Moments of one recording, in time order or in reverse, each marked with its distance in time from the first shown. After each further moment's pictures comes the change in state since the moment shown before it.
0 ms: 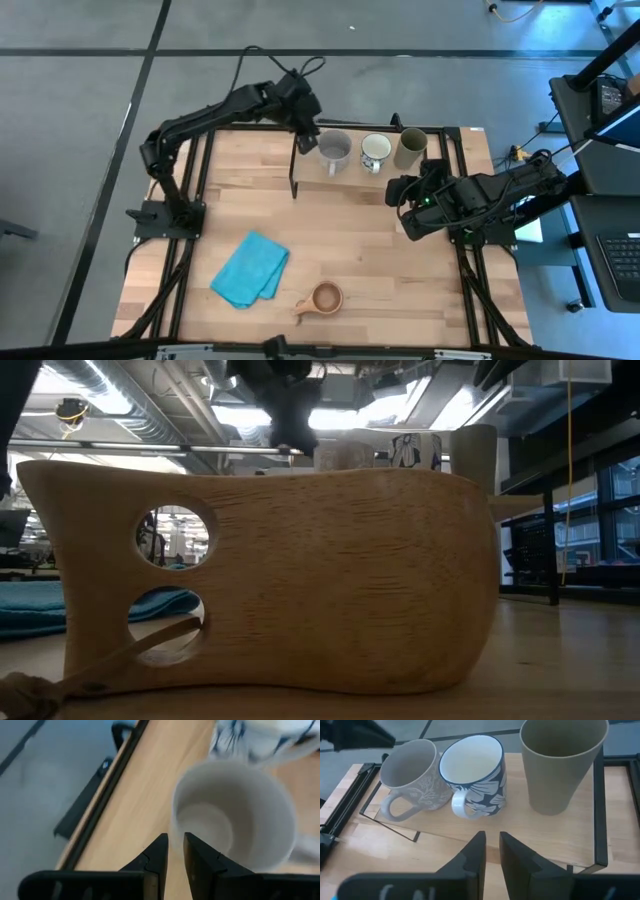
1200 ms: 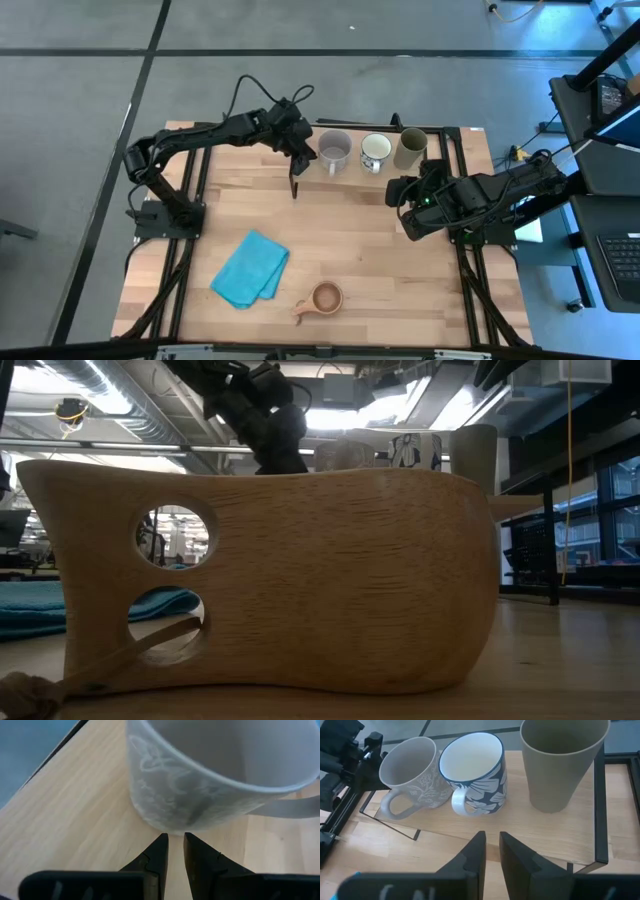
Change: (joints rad) left arm -0.013 -0.149 -0.507 0.410 0.139 -0.119; right arm 0.000 0.000 0.000 0.003 -0.010 0.000
